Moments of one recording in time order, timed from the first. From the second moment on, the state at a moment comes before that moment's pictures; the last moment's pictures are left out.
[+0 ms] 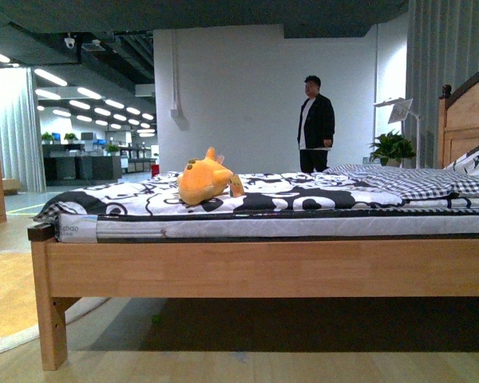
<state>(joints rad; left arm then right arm) 0.00 0.00 0.01 0.00 0.00 -0.01 0.00 0.00 0.01 0.00 0.00 0.00</state>
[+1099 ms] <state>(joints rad) 0.00 0.00 0.01 0.00 0.00 -0.01 0.00 0.00 0.01 0.00 0.00 0.00</state>
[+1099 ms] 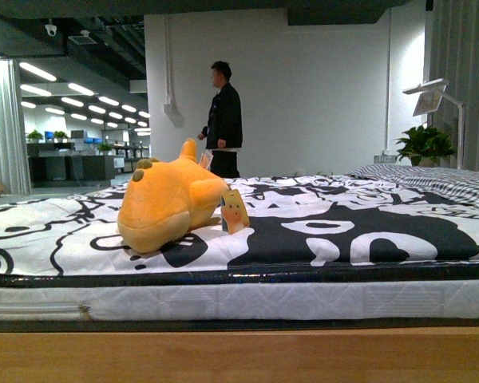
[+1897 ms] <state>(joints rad) 0.00 0.00 0.01 0.00 0.00 -0.01 0.00 0.00 0.01 0.00 0.00 0.00</state>
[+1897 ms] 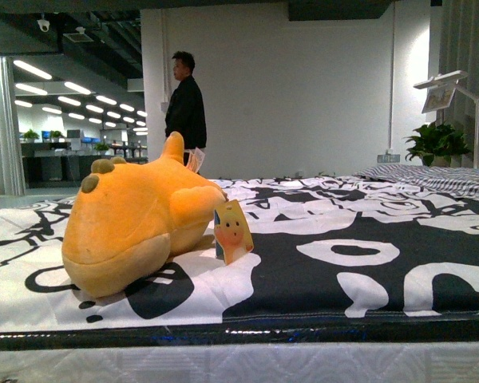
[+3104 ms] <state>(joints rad) 0.00 0.00 0.01 0.00 0.00 -0.01 -0.21 0.52 0.20 0.48 -0.46 0.35</state>
